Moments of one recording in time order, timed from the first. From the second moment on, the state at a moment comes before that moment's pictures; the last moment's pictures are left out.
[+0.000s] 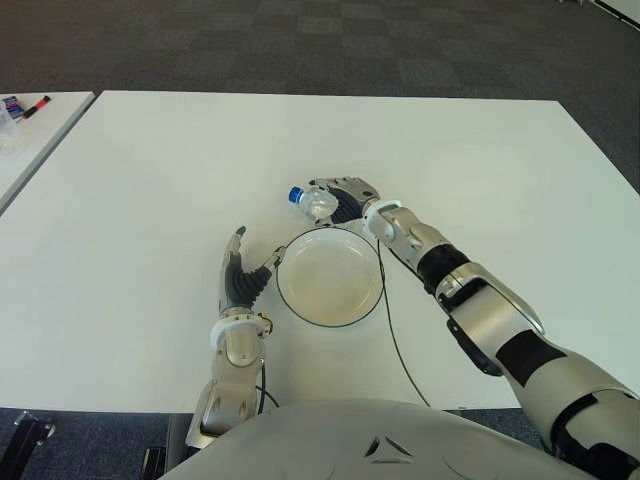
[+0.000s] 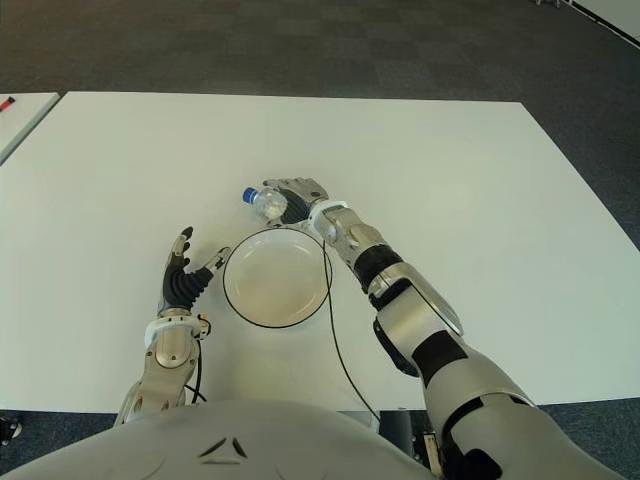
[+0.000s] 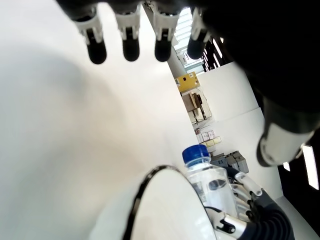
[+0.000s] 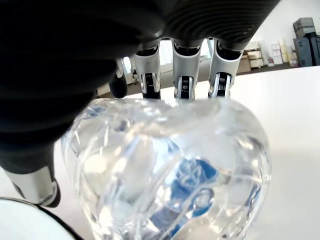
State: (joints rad) left arm 0.41 -0.04 -0.25 -0.31 0.40 0.31 0.35; right arm -0.76 -0.17 0.63 0.98 -0.74 -0.25 -0.08
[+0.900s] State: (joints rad) left arm 0.41 -0.04 -0.25 -0.32 0.41 0.31 0.35; right arm -0.76 -0.13 0.63 1.11 -0.74 -0.27 -0.18
